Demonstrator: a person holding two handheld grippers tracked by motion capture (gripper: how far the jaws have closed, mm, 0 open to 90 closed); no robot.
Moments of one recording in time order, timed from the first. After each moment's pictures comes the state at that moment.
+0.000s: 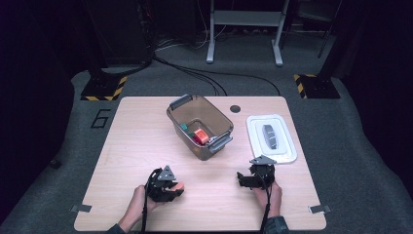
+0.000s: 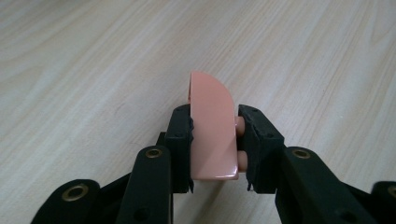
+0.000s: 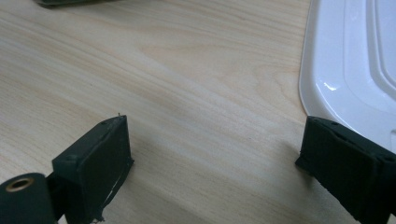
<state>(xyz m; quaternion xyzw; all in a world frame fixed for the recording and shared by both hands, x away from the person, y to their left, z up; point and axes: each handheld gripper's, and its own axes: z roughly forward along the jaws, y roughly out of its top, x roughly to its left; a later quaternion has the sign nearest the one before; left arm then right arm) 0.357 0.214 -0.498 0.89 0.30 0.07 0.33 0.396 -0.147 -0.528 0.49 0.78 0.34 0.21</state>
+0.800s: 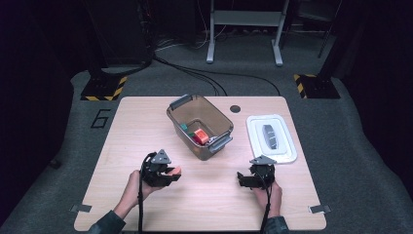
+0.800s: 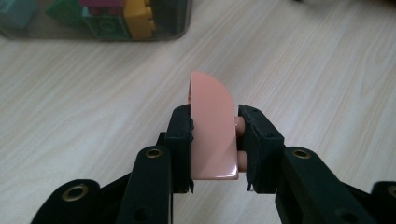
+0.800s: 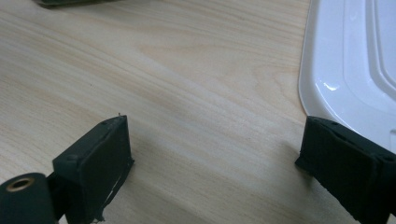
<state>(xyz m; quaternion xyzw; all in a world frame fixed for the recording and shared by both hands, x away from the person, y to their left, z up) 0.383 0.222 -0.452 0.88 0.30 0.09 0.35 0.396 -0.147 -0.529 0.49 0.78 0.34 0.21</state>
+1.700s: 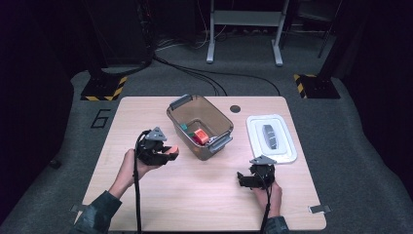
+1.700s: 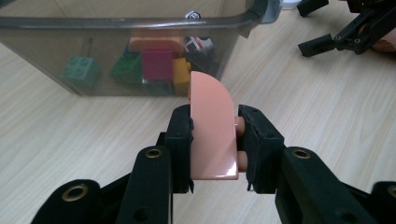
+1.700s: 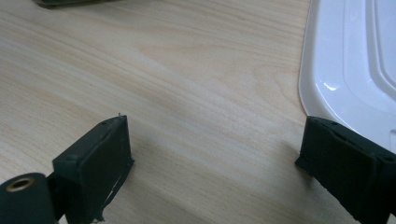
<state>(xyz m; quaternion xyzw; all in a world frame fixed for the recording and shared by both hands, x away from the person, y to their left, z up) 0.417 0.228 -0.392 0.88 0.30 0.11 0.36 0.396 -0.147 -0.529 0.49 0.78 0.34 0.21</state>
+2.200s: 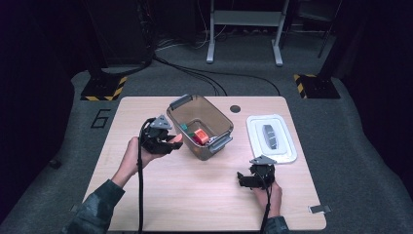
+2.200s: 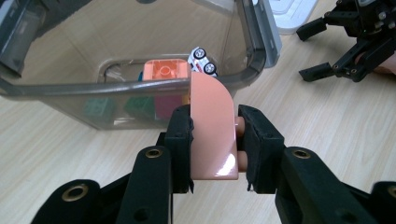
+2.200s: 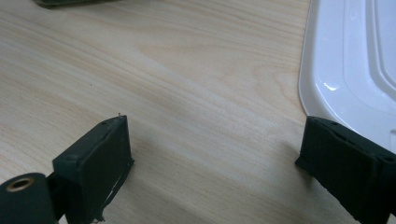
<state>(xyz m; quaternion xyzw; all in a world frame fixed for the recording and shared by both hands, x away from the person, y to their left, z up) 0.433 0.210 -0.359 0.88 0.28 0.13 0.36 0.396 -0.147 -0.529 0.49 0.78 0.34 0.21</state>
